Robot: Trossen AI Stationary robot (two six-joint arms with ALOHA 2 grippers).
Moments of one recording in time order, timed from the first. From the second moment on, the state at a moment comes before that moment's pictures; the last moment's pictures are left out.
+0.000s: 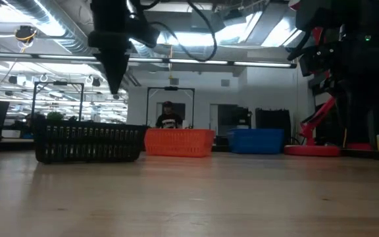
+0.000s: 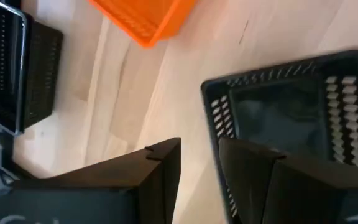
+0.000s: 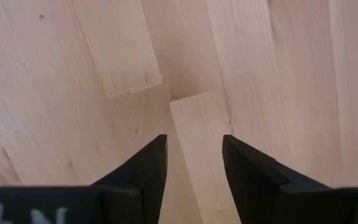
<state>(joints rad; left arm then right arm) -0.10 1.66 1.35 -1.16 -0.39 -0.45 0.17 1.27 0.76 -0.93 0.10 0.44</state>
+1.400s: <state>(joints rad) -0.04 1.19 0.81 -0.83 -0.47 -0.65 0.17 1.27 0.76 -0.91 0.10 0.44</state>
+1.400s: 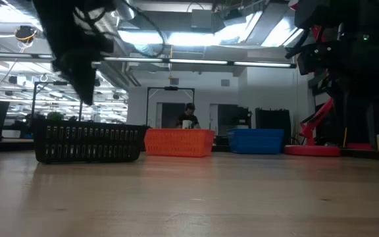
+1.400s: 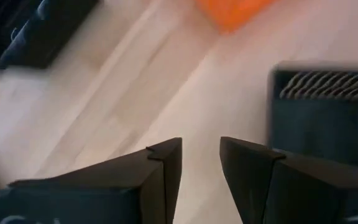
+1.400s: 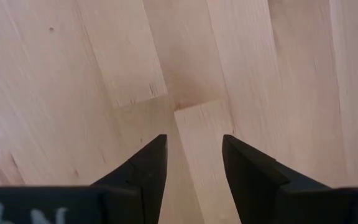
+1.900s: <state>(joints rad) -0.01 1.30 0.73 -0.59 -0.31 -0.63 0.17 1.26 0.76 -0.89 0.10 0.43</state>
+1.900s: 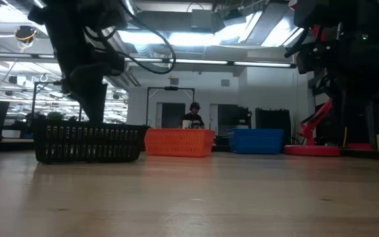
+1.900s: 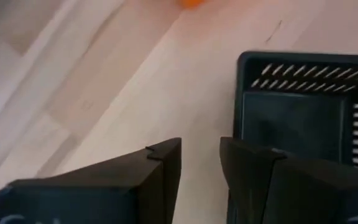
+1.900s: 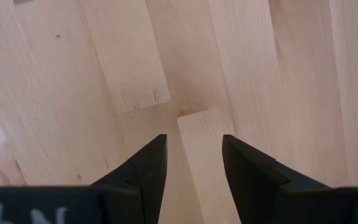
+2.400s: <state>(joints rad) -0.01 1.31 0.73 -0.53 -0.23 -0.62 0.17 1.26 0.76 -0.88 0.10 0.41</state>
